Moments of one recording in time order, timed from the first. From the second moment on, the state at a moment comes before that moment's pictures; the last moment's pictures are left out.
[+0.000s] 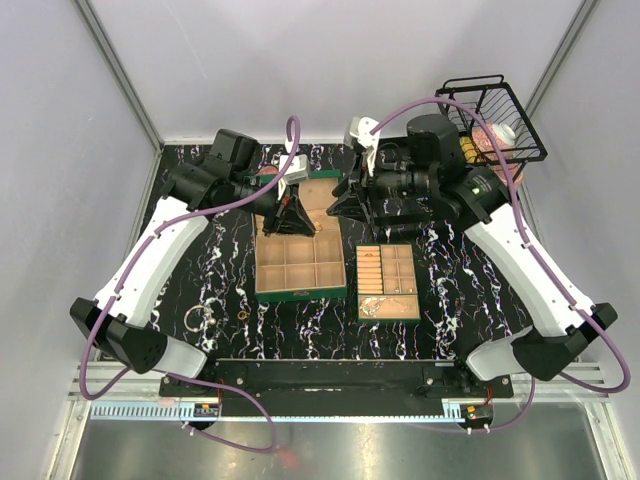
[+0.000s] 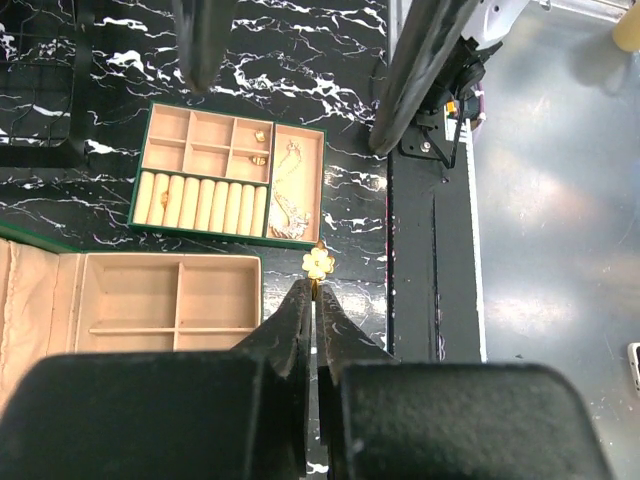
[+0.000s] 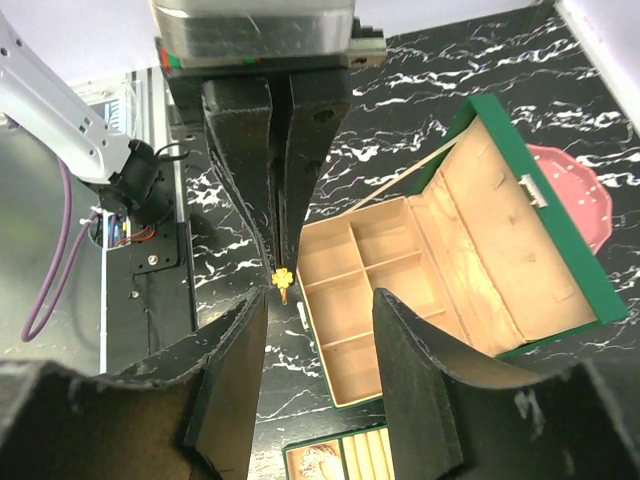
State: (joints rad) left arm -0.47 1.43 1.66 -1.04 1.01 0.48; right arm 0.63 1.41 1.75 -0.70 -0.70 -0.21
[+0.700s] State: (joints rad) left arm -0.49 1.45 1.69 -1.08 0.99 0.50; right arm 0.70 1.45 1.69 -0.71 -0.73 -0.22
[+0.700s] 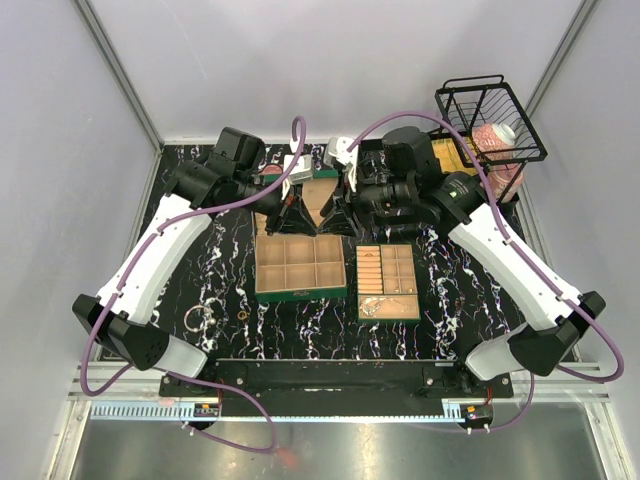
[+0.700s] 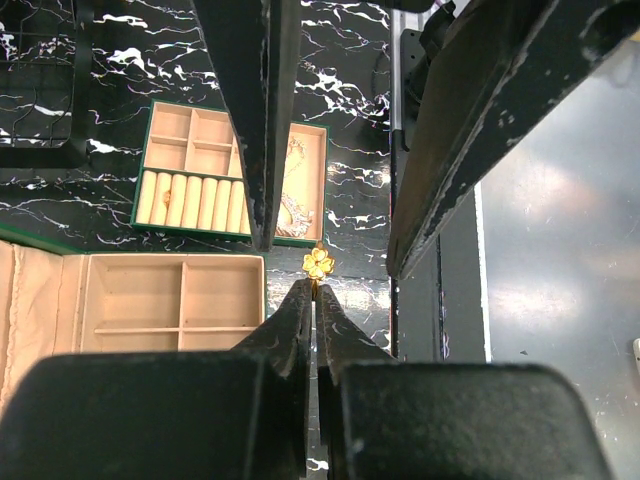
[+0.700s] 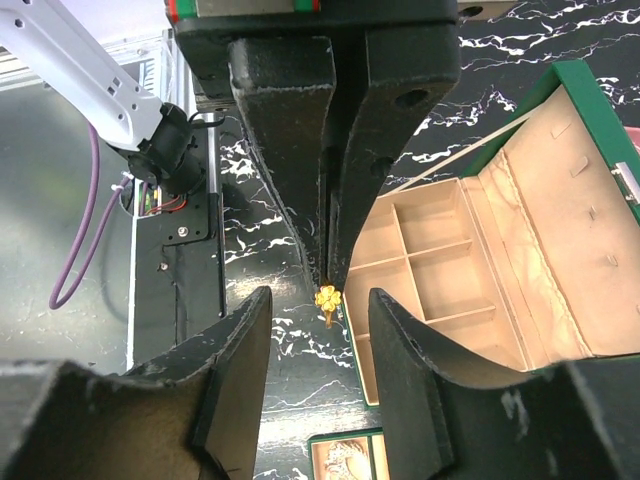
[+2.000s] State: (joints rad) left arm -0.50 1.45 1.67 -1.07 0.95 0.52; right arm 0.72 1.48 1.69 -0.75 -0.67 -0.28
